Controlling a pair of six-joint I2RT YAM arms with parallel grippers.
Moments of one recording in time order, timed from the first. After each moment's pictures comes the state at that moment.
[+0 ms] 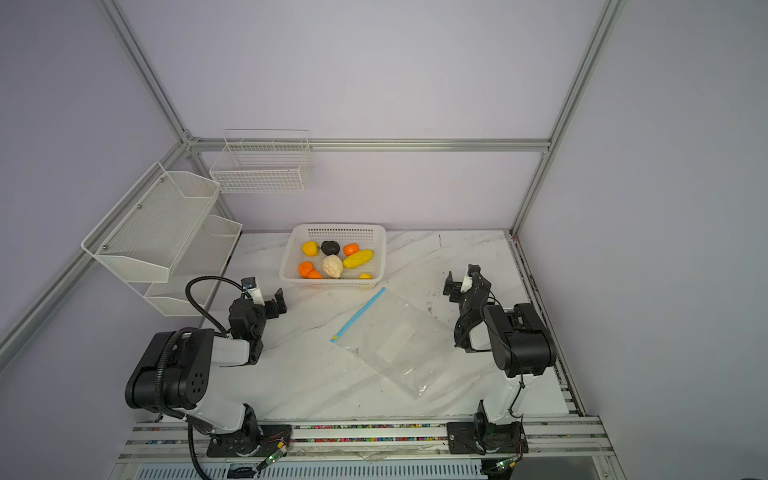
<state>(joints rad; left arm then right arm) 0.08 1.58 0.38 0.92 -0.10 -0.04 0.09 1.79 0.48 1.20 0.15 0.06</state>
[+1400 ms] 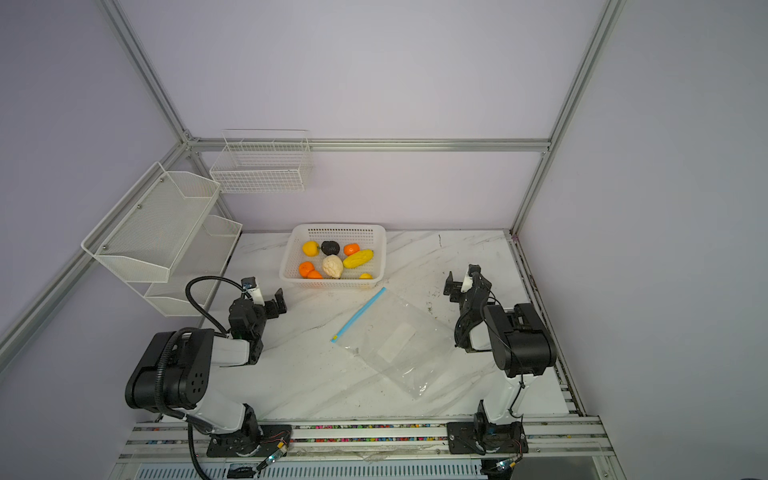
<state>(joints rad) 0.08 1.58 0.38 0.92 -0.10 -0.04 0.08 1.79 0.48 1.20 0.15 0.06</state>
